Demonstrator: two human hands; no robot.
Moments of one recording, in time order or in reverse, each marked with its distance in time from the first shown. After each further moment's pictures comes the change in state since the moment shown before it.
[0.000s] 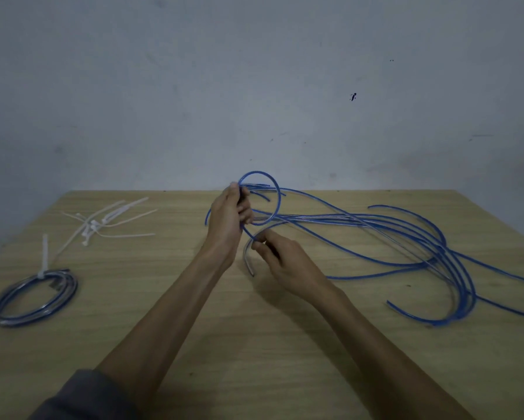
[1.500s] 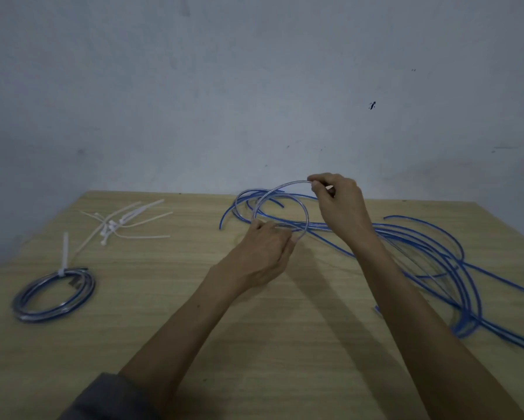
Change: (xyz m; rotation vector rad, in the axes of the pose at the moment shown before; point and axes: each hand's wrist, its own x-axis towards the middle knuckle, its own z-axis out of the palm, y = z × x) left_hand -0.016 -0.019 -0.014 1.547 -0.507 0.464; right_hand 0.065 -0.009 -0.081 -0.074 0.417 0.116
